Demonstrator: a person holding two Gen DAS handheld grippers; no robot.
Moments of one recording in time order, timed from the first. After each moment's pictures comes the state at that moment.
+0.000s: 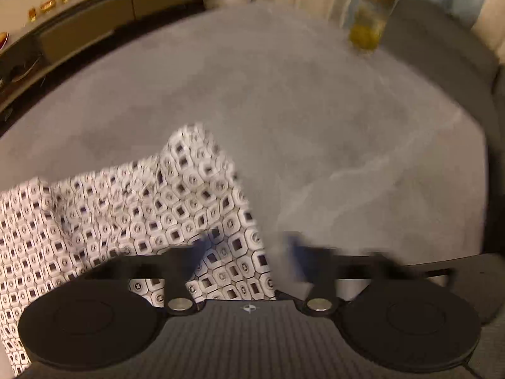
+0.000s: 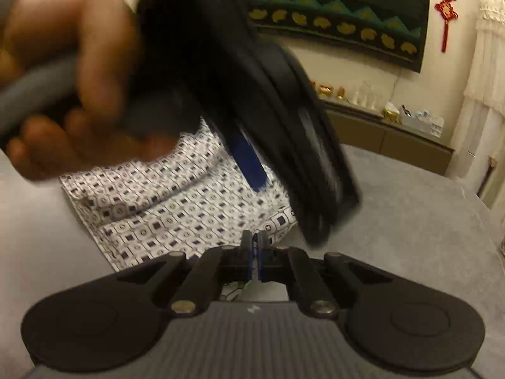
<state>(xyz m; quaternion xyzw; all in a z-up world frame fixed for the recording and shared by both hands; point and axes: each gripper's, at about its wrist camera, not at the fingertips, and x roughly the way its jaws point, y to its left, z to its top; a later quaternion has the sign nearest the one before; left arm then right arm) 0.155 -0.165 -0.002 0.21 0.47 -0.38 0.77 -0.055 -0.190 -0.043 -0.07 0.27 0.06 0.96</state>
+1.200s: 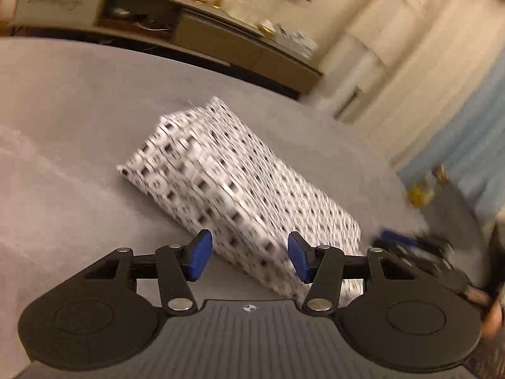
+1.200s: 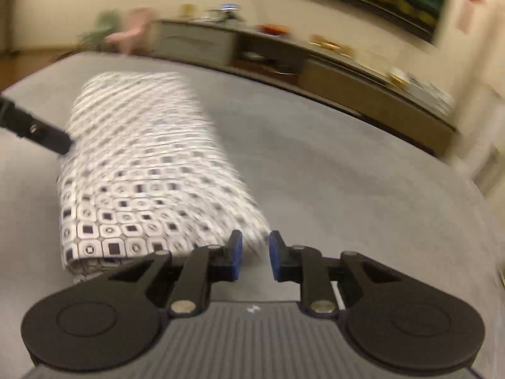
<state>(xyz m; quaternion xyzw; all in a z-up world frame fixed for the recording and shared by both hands) 0.184 0.071 -0.029 -0.15 0.41 -0.29 0.85 0.023 -0.222 -0.028 -0.08 0.37 0.01 0.93</state>
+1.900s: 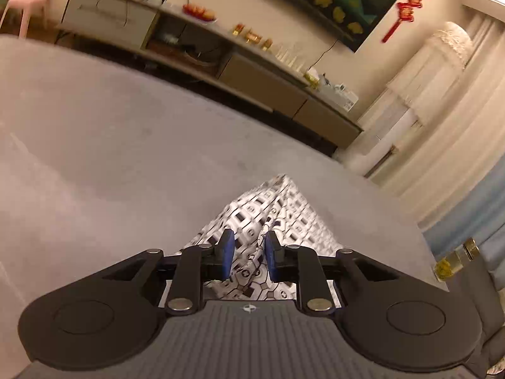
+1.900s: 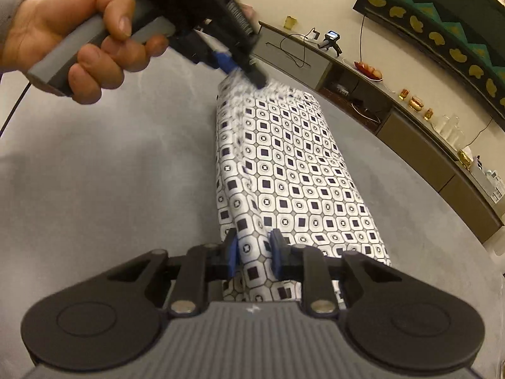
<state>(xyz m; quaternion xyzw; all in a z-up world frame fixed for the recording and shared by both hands) 0.230 0.112 -0.020 -0.20 0.36 -0.22 0.88 -0.010 -0.102 -0.046 -0.24 0.34 0.18 0.89</state>
